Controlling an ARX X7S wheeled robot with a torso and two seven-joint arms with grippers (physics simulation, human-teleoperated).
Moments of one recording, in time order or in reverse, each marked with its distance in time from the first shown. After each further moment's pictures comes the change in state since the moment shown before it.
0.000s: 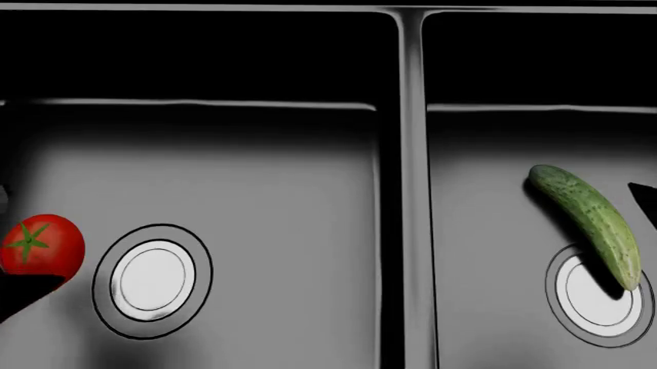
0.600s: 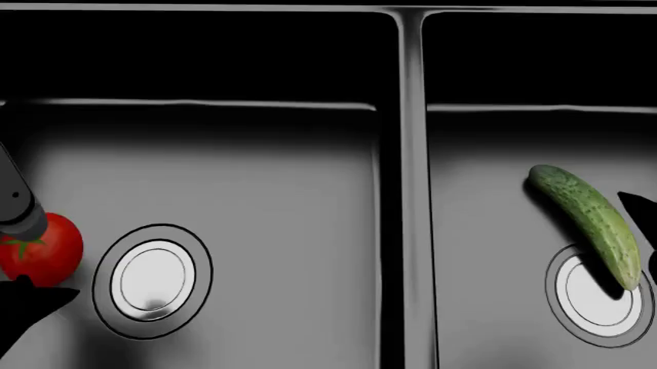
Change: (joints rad) left arm 0.072 0.034 0.091 -0.040 0.126 0.079 0.023; right arm 0.000 -0.002 -0.001 -0.008 0.023 0.000 0.006
